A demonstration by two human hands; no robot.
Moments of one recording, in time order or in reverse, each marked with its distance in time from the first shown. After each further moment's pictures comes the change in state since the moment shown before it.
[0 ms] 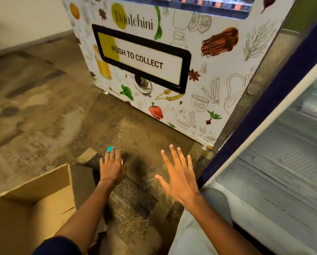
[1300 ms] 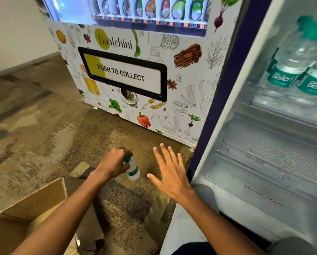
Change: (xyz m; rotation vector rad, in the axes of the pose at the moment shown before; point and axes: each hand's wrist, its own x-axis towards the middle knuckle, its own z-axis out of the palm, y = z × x) left_hand -0.025 0.052 -0.116 -0.101 0.086 0.496; right_hand -0.015 -0.002 -0.030 0.102 0.048 0.022
